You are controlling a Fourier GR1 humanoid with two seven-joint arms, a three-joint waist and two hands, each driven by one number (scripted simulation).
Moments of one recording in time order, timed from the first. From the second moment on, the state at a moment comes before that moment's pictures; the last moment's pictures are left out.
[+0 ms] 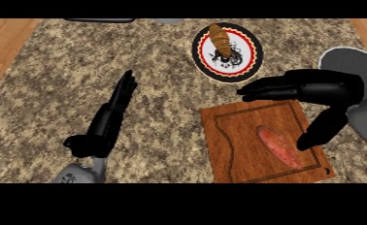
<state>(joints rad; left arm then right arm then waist) -0.12 0.20 -0.33 -1.53 0.17 0.20 -0.13 -0.63 -0.82 0.54 -1.44 0.08 0.68 -0.55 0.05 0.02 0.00</state>
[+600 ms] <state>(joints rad) -0.10 0.20 -0.31 -1.54 0.17 0.20 -0.13 -0.62 -0.84 0.82 -1.33 0.52 0.38 -0.82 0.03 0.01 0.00</state>
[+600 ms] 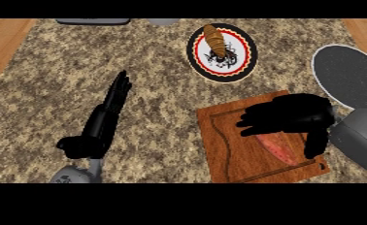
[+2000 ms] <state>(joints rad) -0.07 0.16 -0.25 -1.56 0.12 0.14 -0.11 -0.67 -0.58 0.87 -0.96 0.78 0.25 -0.92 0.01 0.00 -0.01</state>
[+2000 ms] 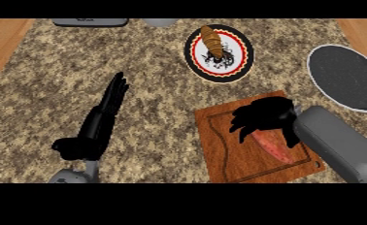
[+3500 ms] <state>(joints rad) 0.00 0.16 -0.18 -1.57 0.10 0.15 -0.11 -0.60 -0.49 0.26 -0.86 0.58 -0.16 -0.27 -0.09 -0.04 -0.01</state>
